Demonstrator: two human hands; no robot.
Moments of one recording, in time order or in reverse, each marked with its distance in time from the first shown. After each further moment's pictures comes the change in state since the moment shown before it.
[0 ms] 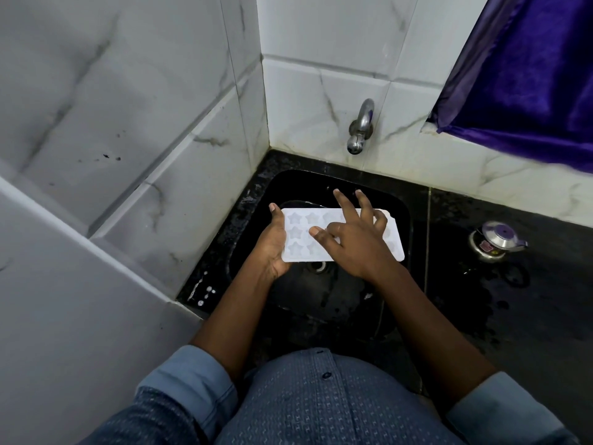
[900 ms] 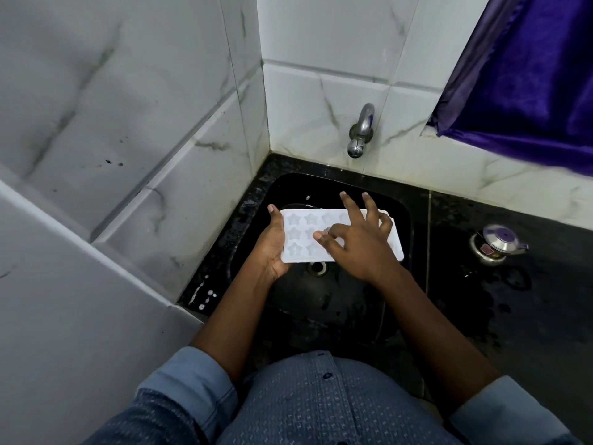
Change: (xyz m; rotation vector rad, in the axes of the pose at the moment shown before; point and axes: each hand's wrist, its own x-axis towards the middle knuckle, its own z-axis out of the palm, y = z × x) left_hand 0.002 0.005 -0.001 -0.024 -0.016 0.006; right_hand 0.001 0.004 -0.001 0.009 0.035 0.031
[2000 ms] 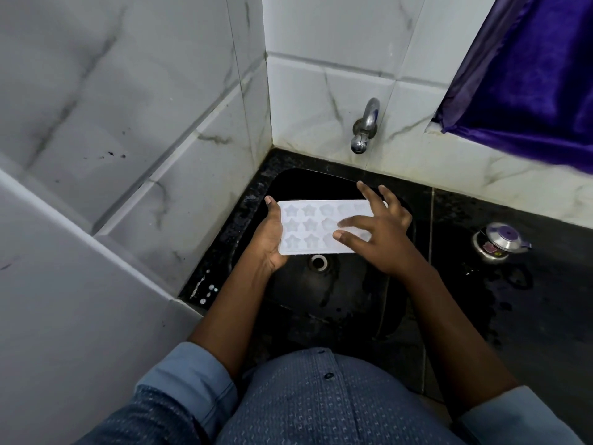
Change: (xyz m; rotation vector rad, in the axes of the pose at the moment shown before) left_hand 0.014 0.004 -0.010 0.023 0.001 0.044; right_hand -0.009 0.030 -0.018 0.214 0.049 -0.058
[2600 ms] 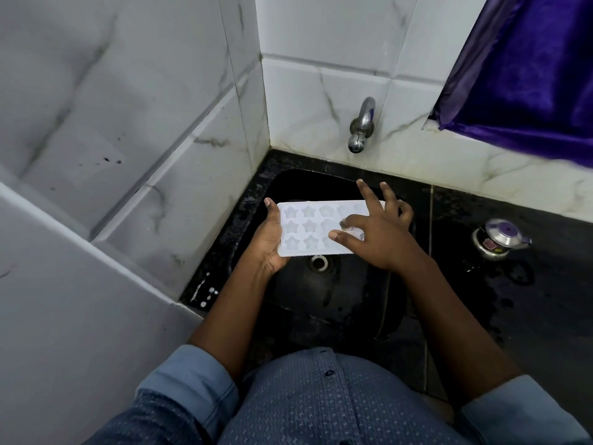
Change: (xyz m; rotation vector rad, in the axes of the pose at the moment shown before) left_hand 0.001 -0.001 0.003 0.009 -0.032 -0.010; right_hand 0.009 -0.002 -0.006 -0.279 -0.117 0.055
